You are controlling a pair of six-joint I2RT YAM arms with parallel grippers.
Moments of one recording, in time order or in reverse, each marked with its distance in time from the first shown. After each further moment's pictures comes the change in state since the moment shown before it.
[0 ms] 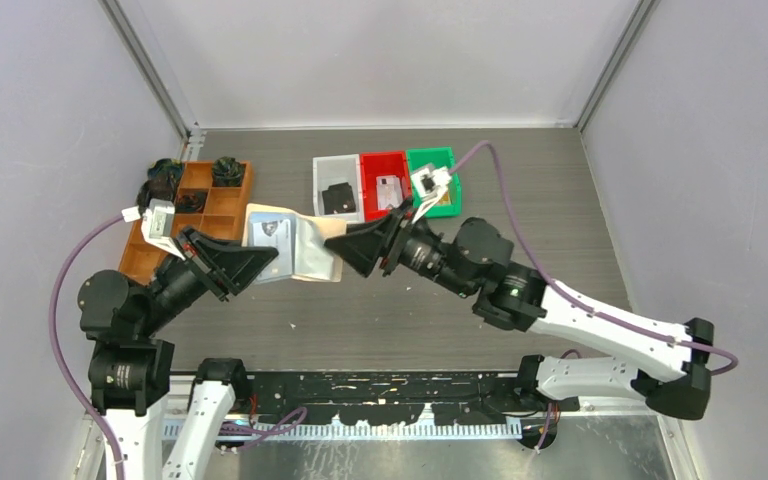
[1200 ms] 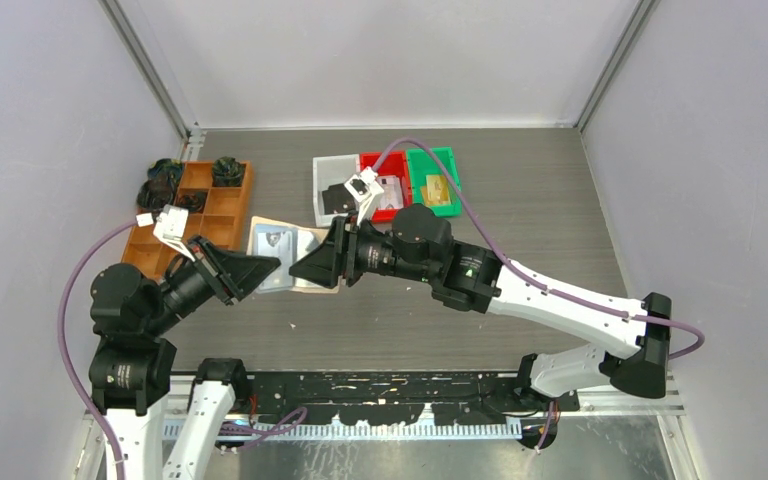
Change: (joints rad) left arm 0.000 -0.003 -0.004 -0.233 -0.088 0.085; right arm 0.007 0.212 0.213 -0.227 -0.190 0.106
